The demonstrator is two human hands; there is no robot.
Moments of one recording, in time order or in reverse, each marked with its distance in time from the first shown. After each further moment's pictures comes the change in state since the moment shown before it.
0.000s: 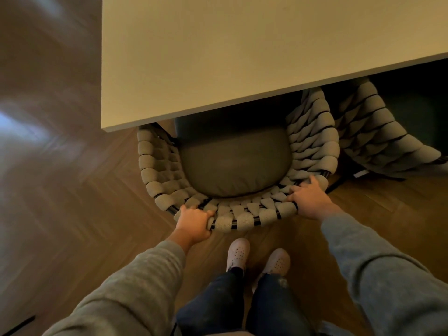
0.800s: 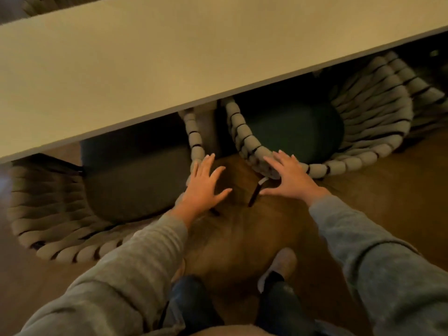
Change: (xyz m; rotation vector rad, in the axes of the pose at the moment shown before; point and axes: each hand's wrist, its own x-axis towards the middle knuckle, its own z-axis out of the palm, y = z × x) left_hand 0.103 0.314 -0.171 -0.267 0.470 0.253; right_hand -0.099 0.295 0.098 0.655 0.360 0.126
